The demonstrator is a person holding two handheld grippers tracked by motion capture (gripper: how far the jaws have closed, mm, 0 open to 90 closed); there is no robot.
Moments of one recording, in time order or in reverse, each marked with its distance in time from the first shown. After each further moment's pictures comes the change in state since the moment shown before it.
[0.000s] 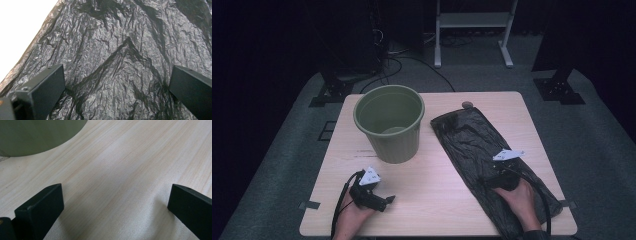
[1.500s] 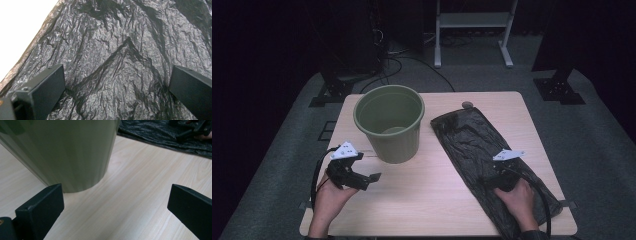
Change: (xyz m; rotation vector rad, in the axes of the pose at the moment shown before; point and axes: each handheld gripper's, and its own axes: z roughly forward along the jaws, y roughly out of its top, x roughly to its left) left arm 0.033 0.062 -0.084 -0.106 -0.014 -0.075; right arm 0.000 0.000 0.000 0.000 0.000 -0.001
